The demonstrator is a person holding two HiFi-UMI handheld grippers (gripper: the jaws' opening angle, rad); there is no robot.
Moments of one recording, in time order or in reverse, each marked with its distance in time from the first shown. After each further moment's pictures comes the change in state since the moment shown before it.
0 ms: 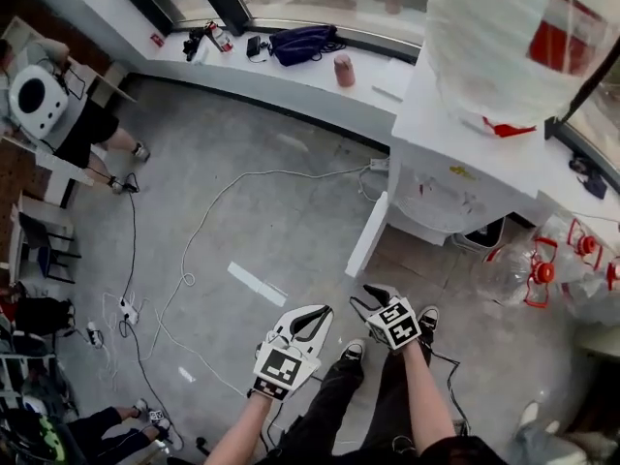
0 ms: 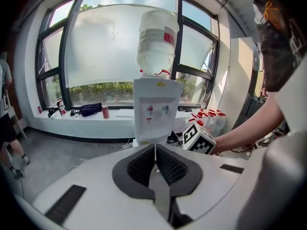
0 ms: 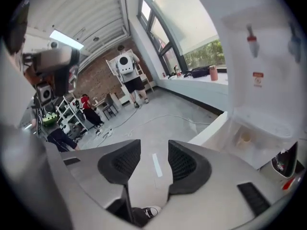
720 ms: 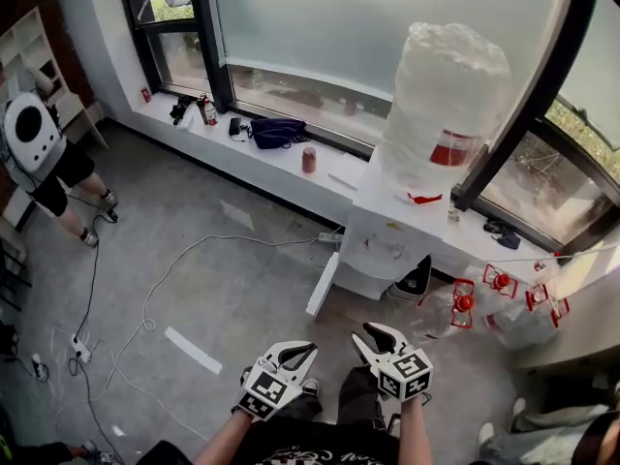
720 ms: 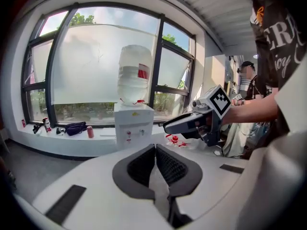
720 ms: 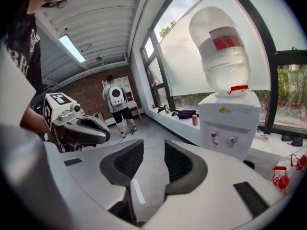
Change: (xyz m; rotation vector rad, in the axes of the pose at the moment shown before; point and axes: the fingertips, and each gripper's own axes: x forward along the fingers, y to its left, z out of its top) left arm -0.166 -0.074 0.069 0.093 -0.166 -0.185; right arm -0.261 0.161 0.144 -0.051 -0.314 -0.253
